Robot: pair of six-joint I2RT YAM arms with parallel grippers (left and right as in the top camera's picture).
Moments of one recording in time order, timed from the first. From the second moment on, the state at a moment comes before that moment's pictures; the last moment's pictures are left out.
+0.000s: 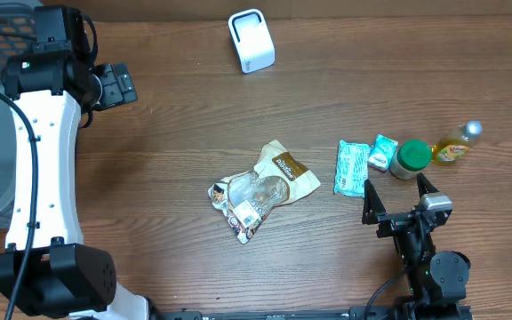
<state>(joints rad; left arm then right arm) 0.11 1.74 1.80 -1.18 -0.11 -0.23 0.06 0.01 0.02 -0.03 -0.08 0.10</state>
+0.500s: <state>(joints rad) 0.08 1.67 1.80 -1.18 -0.11 -0.23 0.06 0.01 0.02 -0.03 -0.08 0.10</state>
